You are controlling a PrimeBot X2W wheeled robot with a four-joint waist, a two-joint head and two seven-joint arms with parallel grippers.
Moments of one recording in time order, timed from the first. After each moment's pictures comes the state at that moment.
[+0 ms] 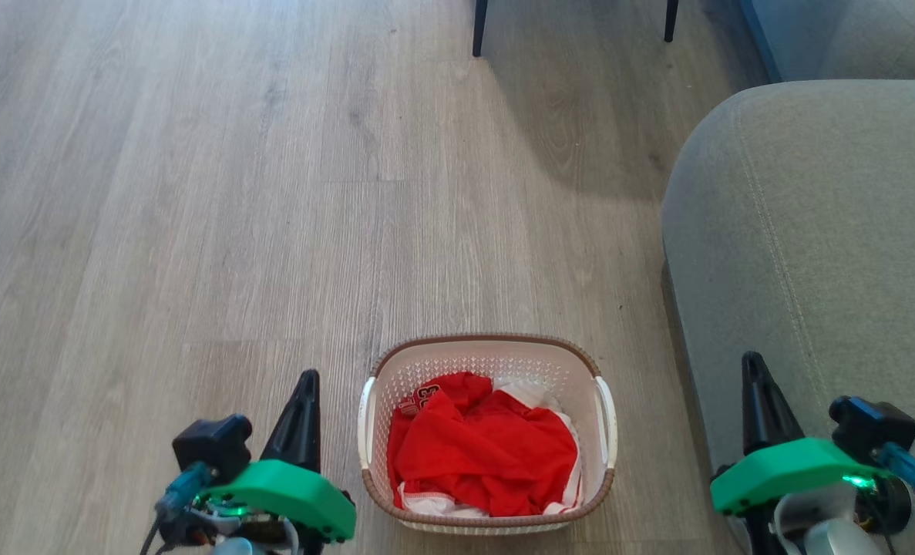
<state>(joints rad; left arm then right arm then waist) 0.02 0.06 -0.31 0.20 -0.45 0.03 -0.22 0.03 -0.04 0.05 0.17 0.43 0.12 -0.21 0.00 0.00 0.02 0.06</state>
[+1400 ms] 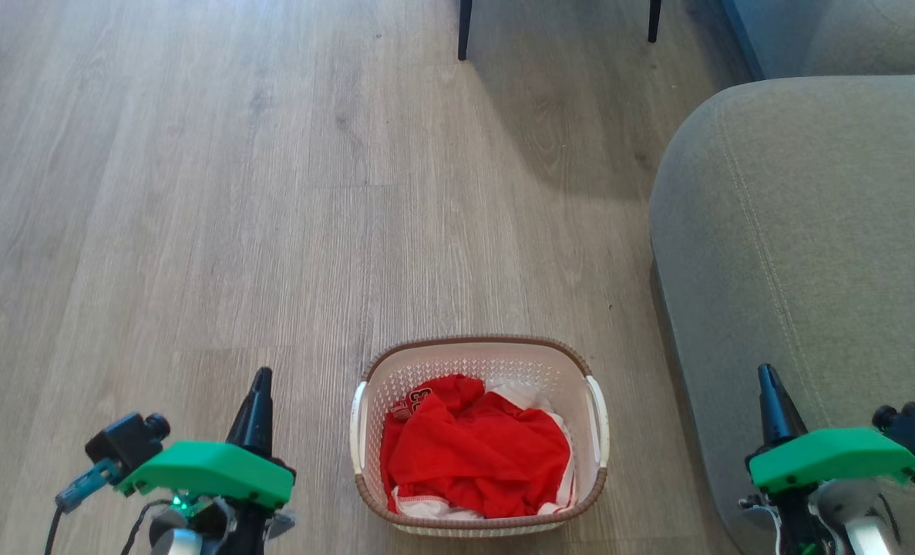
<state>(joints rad) 0.00 0.07 -0.19 0.23 -0.92 -0.03 -0.11 0.00 -0.05 0.00 0.21 0.90 0.12 -0.11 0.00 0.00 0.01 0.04</state>
